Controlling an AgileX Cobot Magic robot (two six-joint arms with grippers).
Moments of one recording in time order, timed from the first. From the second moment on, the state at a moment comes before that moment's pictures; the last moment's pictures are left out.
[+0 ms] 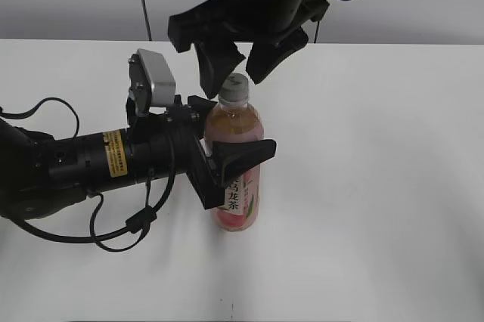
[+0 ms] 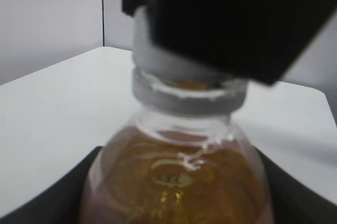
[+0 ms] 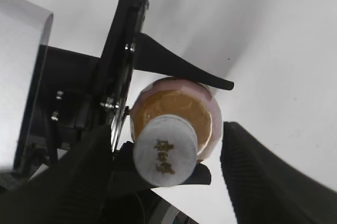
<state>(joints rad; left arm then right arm) -0.47 1.99 -0.69 0.83 -1.21 -0.34 0.74 1.89 -1.78 0.12 1.22 0.05</state>
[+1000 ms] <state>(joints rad) -0.47 1.99 -0.69 0.83 -1.21 -0.34 0.74 1.90 -1.78 0.12 1.22 -0.32</state>
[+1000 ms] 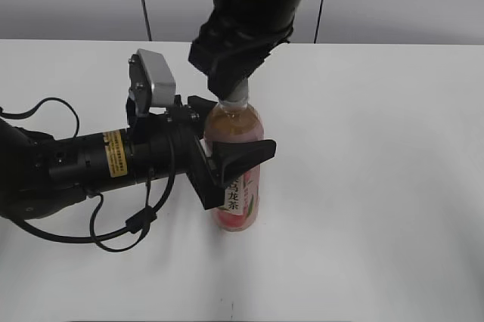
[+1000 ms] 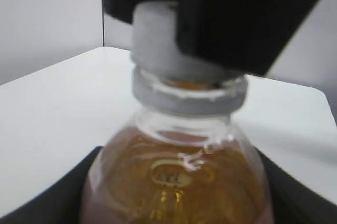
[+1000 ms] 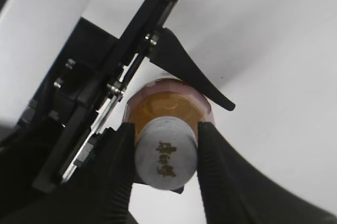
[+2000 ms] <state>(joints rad) -0.47 1.99 -0.69 0.83 -1.21 -0.34 0.74 1.90 -1.78 0.14 1.23 -1.67</state>
